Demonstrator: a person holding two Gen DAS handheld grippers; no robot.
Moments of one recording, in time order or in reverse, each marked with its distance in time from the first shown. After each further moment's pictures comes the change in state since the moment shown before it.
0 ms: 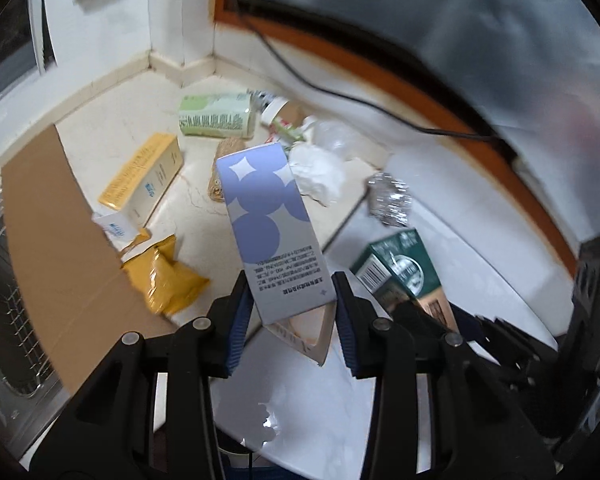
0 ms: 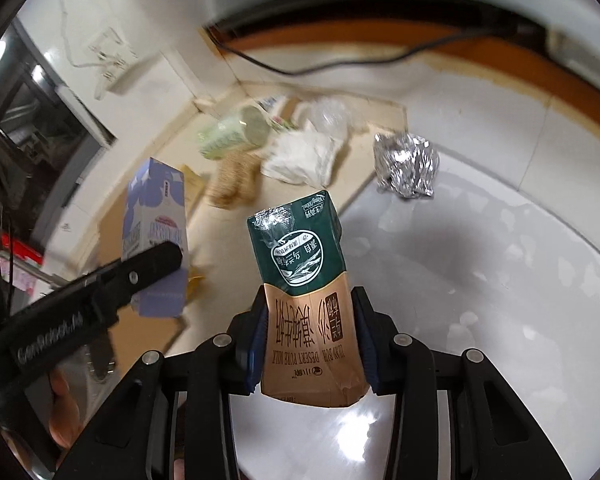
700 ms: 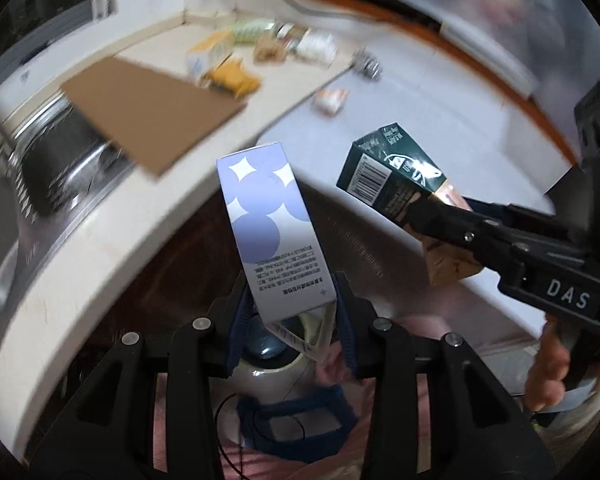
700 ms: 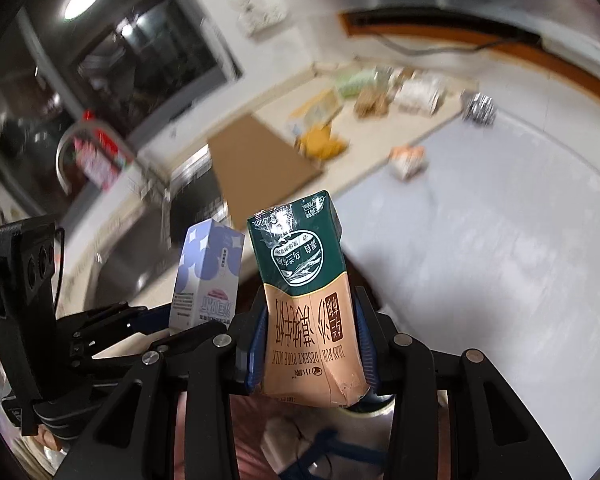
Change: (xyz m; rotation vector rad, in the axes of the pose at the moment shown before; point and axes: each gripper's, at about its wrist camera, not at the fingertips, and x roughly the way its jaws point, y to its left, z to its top) left arm -0.130 0.055 -0.294 0.073 0.052 0.019; right arm -0.123 0.085 -0.257 -0.230 0.006 0.157
